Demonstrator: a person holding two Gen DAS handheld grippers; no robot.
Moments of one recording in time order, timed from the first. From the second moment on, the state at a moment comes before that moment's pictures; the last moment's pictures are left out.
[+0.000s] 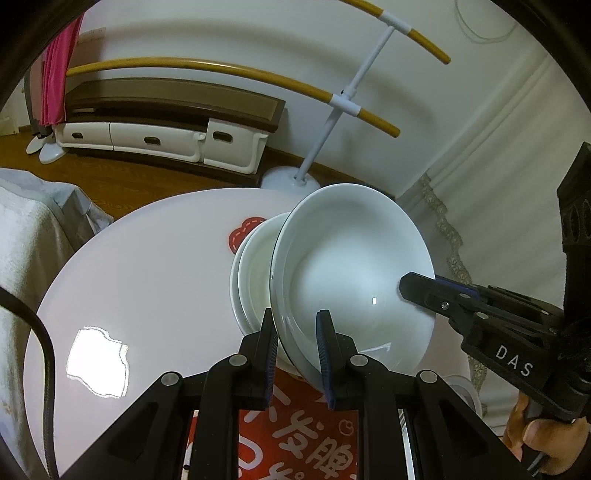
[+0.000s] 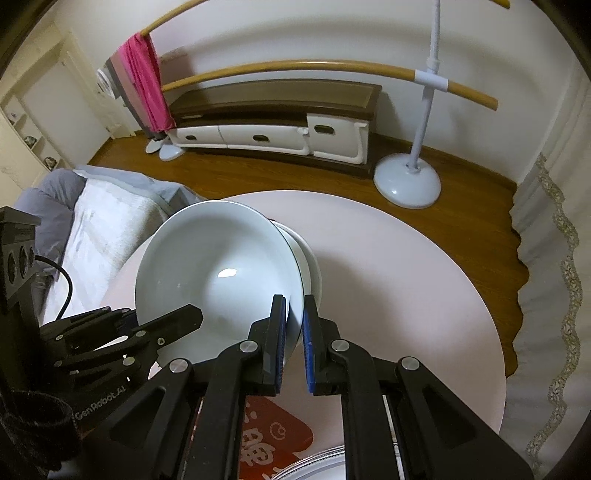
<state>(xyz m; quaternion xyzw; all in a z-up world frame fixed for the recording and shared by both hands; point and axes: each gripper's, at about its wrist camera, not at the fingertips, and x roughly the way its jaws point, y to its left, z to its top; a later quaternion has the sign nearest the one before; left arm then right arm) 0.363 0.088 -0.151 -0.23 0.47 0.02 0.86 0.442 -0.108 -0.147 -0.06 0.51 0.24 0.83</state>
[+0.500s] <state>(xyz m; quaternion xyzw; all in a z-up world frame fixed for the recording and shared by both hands) 0.367 0.091 -0.155 -0.23 0.47 0.02 0.85 0.449 -0.098 -0.157 -0.07 0.52 0.20 0.82</state>
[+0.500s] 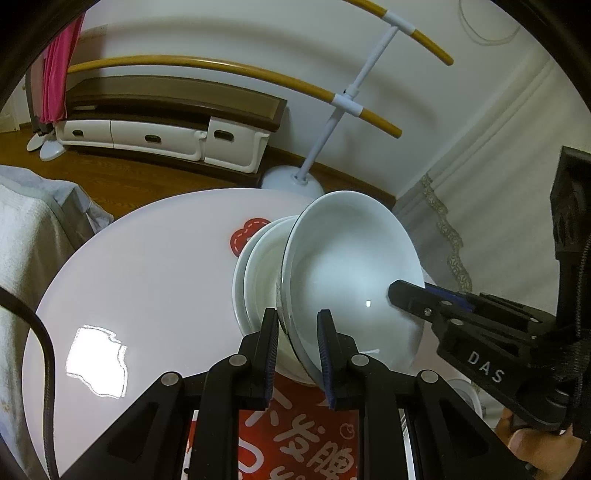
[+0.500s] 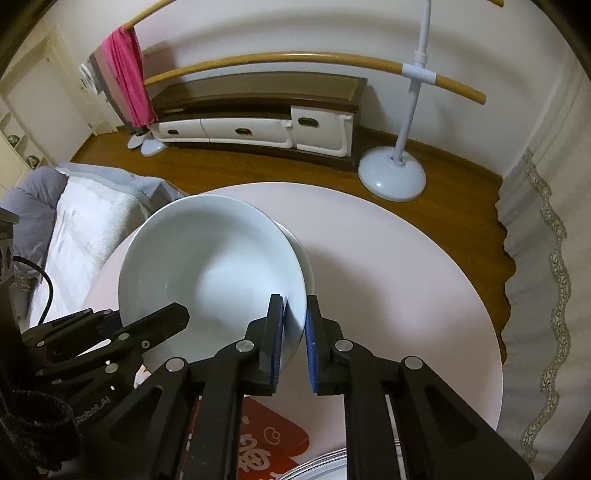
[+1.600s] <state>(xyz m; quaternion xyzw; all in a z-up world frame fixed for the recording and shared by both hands) 0.365 0.091 -0.145 -0.22 0.47 0.02 0.86 0.459 -0.097 -0.169 -0.06 0.53 0.19 0.82</state>
